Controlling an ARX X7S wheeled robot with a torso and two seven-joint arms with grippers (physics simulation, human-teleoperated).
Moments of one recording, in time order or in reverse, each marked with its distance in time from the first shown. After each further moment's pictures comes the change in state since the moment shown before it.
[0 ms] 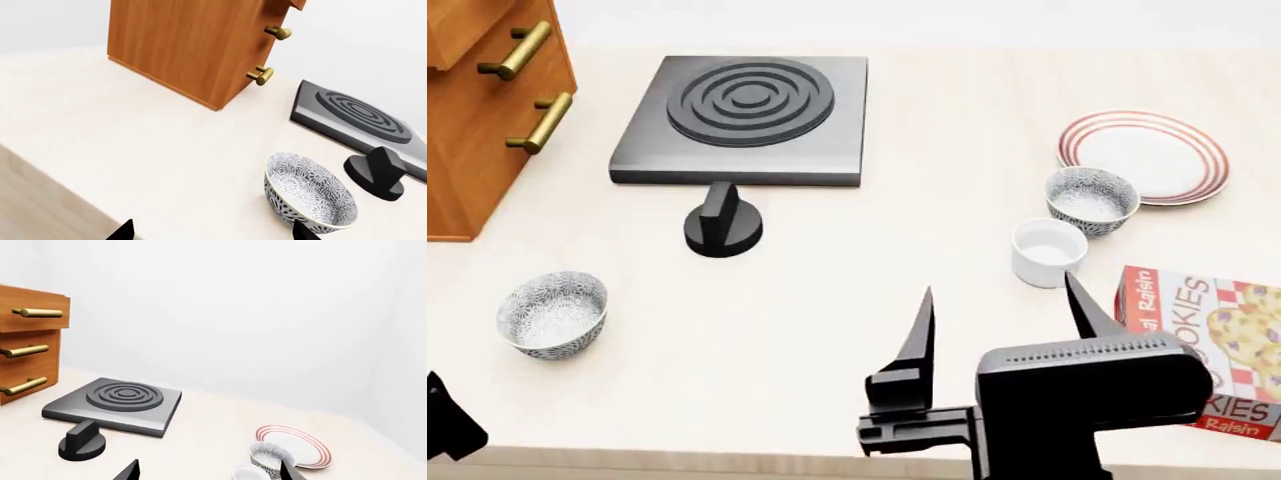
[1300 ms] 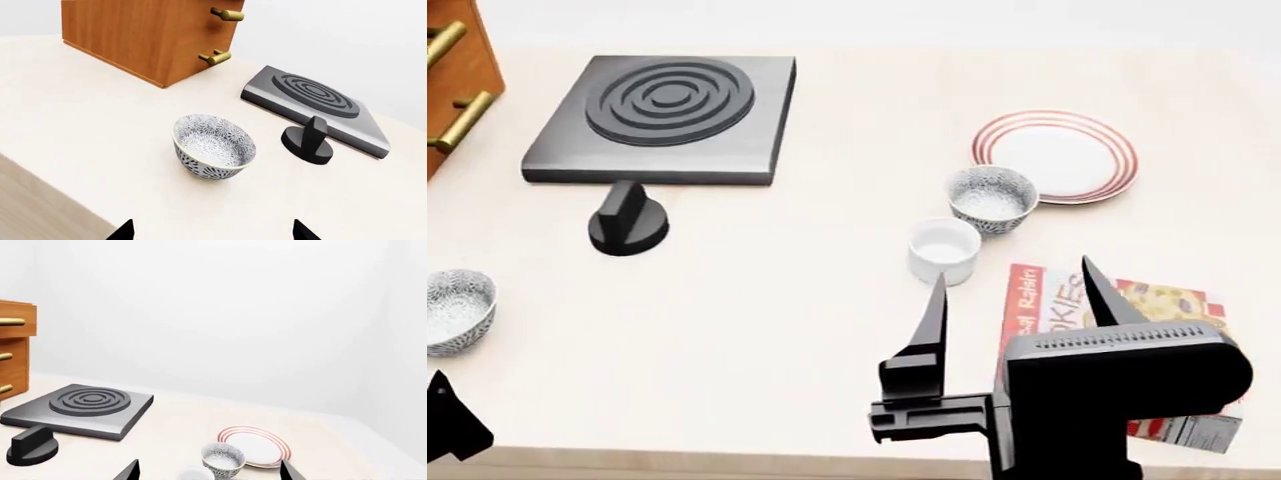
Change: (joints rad) left arm 0.001 -0.020 0.041 -0.017 -0.013 0.029 -0.011; right arm 0.024 0.022 0.040 -0.047 0.073 0.046 0.011
